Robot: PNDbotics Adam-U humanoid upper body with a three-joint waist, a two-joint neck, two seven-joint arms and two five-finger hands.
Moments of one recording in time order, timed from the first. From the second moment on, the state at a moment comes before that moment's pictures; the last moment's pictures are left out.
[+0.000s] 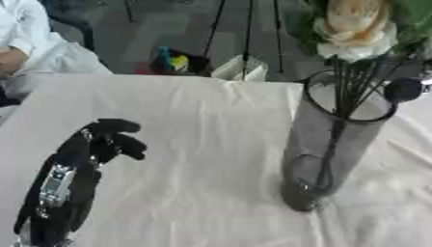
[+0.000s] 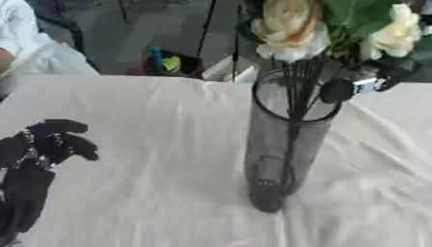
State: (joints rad) left arm -0.33 0.07 -0.06 -1.99 -0.01 -0.21 -0.24; right arm -1.00 -0.79 0.13 -1.49 0.13 -0.22 0.90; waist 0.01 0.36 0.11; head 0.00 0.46
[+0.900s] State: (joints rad) left arm -0.33 0.07 -0.06 -1.99 -0.01 -0.21 -0.25; right arm -0.94 -0.86 0.07 -1.50 0.19 -0.26 0.87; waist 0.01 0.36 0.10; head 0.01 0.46
